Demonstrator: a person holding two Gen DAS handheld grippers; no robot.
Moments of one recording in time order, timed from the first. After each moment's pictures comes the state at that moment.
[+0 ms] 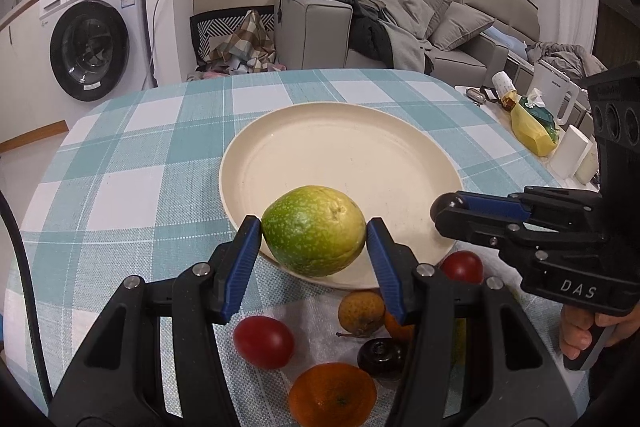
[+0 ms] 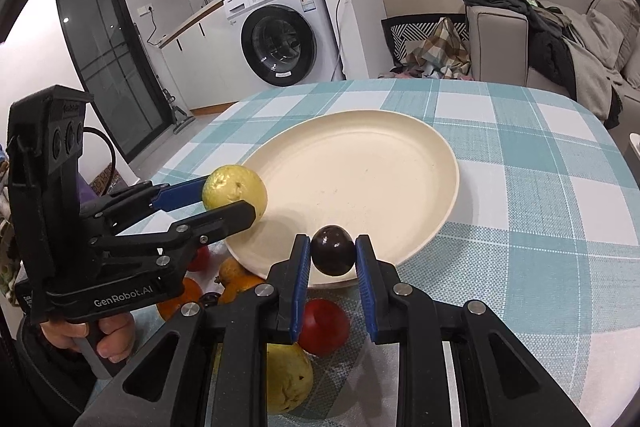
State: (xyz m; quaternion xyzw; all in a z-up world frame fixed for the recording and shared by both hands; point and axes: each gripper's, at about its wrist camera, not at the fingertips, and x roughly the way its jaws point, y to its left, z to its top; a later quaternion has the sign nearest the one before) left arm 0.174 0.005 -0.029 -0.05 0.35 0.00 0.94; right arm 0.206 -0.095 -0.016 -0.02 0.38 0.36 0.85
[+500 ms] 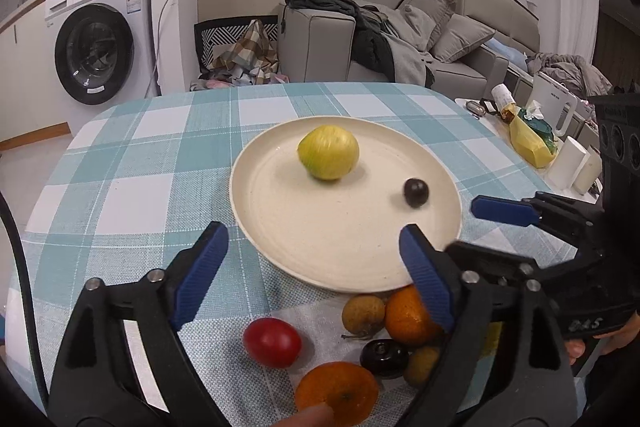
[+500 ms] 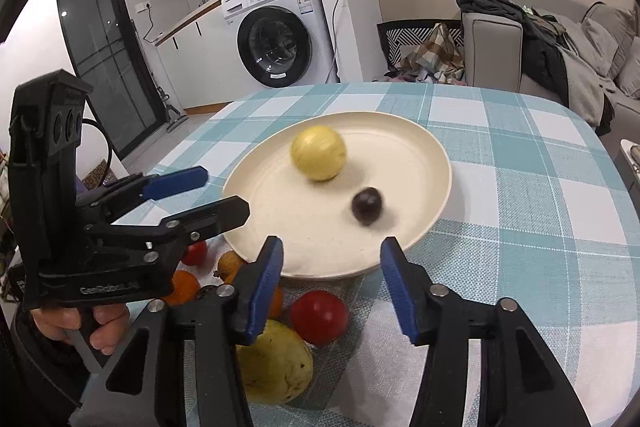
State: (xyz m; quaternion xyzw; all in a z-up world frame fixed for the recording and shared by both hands) left arm 0.162 0.008 -0.018 -0.06 0.32 0.01 0.94; right arm 0.195 -0.096 -0.013 -0.04 0.36 0.35 0.86
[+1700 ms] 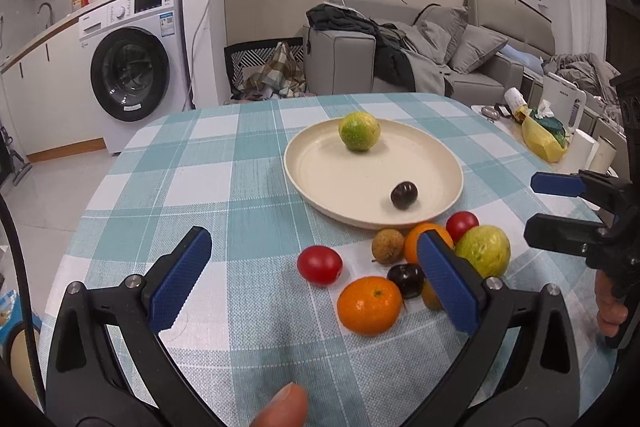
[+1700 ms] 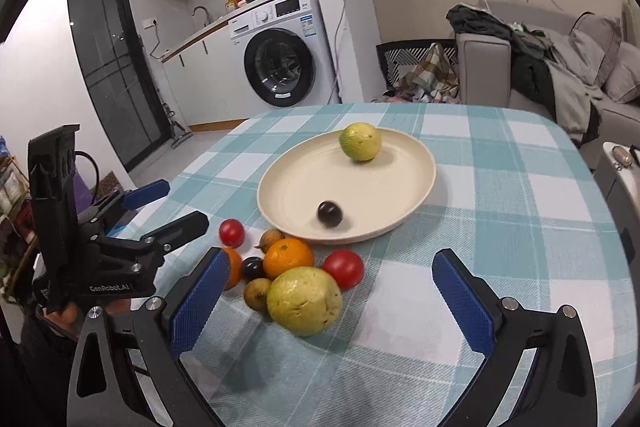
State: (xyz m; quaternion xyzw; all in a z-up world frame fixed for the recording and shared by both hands) left arm 0.067 0.005 -0.001 -0.03 0.29 0.06 0.95; right arm 0.139 -0.123 0.011 -0.02 0.34 0.36 0.87
